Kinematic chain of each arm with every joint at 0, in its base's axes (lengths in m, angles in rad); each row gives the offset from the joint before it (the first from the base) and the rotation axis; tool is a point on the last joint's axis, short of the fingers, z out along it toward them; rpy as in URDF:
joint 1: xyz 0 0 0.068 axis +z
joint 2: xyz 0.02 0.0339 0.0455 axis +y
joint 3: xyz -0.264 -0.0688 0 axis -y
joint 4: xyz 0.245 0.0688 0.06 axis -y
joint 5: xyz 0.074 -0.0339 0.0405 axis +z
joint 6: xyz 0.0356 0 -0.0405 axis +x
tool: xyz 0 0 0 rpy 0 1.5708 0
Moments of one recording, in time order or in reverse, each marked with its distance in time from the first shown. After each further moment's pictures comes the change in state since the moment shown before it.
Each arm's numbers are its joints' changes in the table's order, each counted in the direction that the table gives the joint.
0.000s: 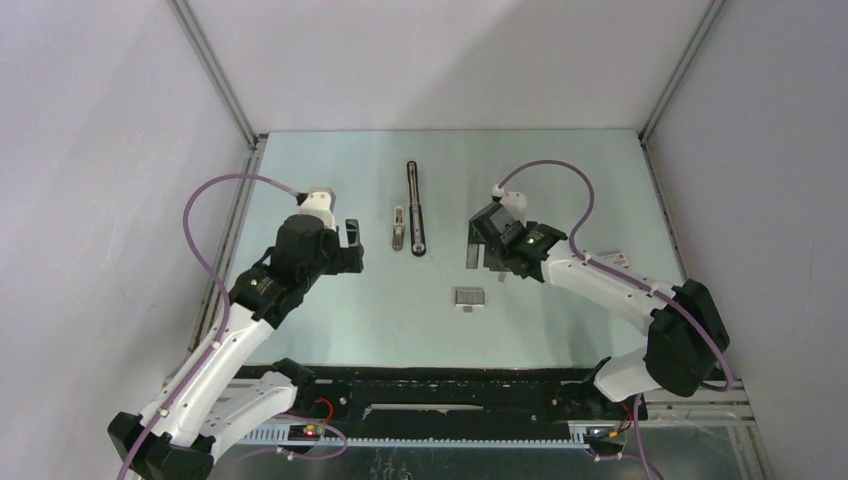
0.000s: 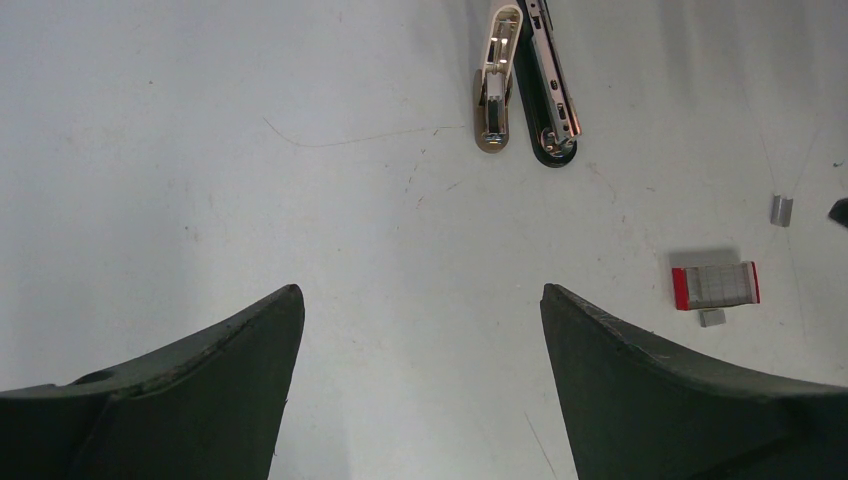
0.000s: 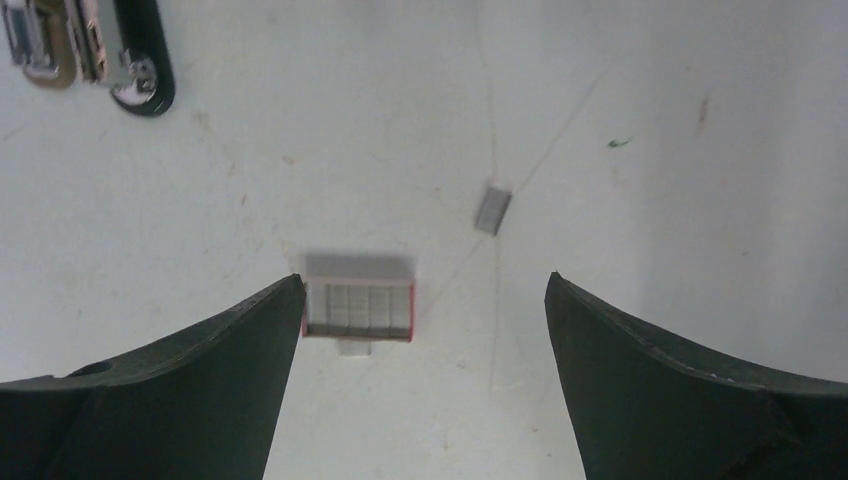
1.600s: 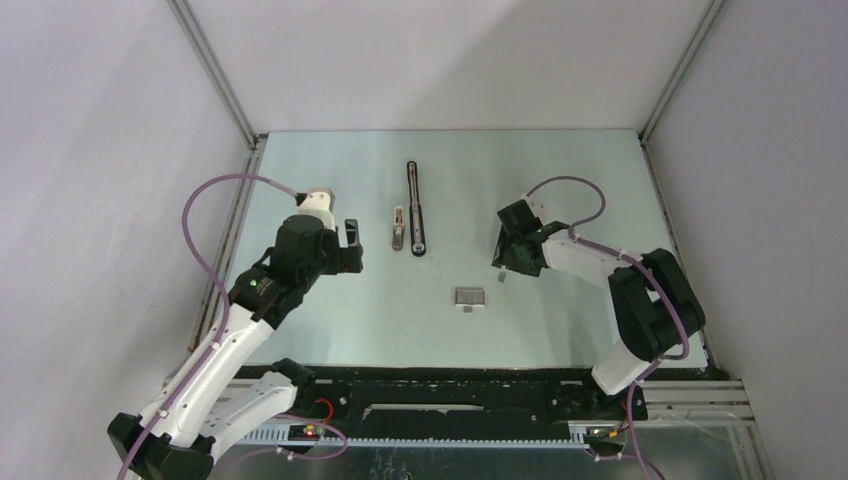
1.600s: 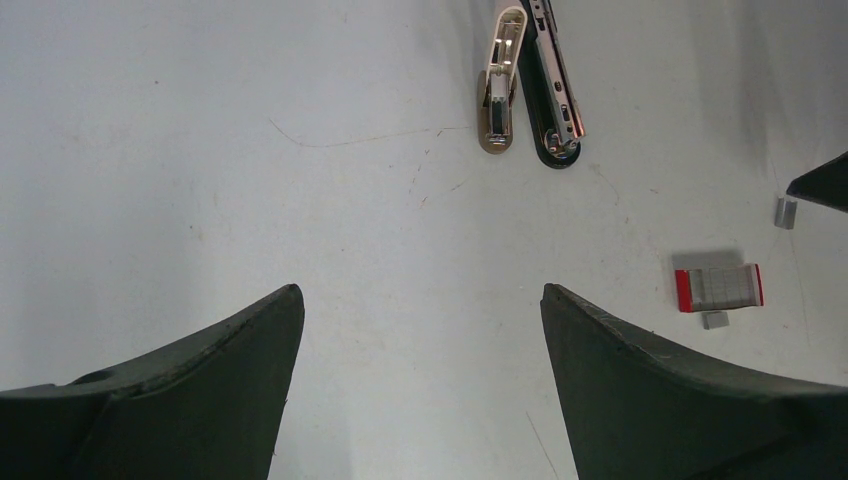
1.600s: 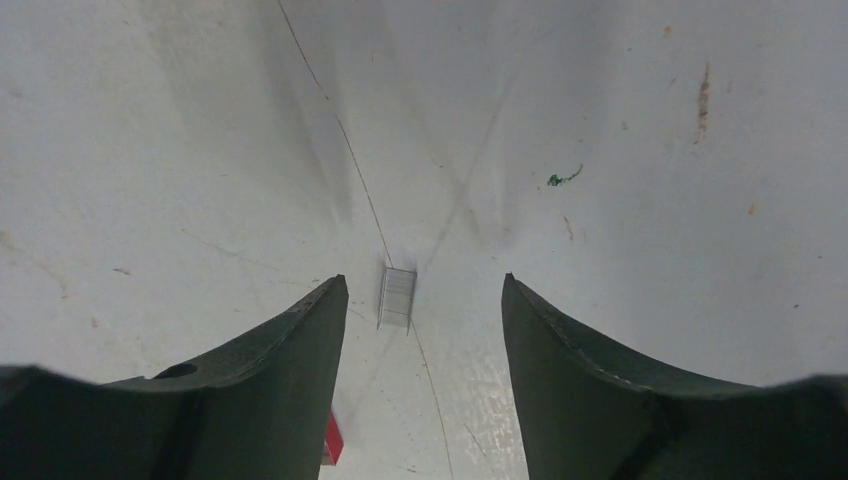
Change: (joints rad) left arm 0.000 -0.002 0.000 -0.001 0.008 0.000; right arm -0.275 0.151 -0.134 0.193 0.187 0.013
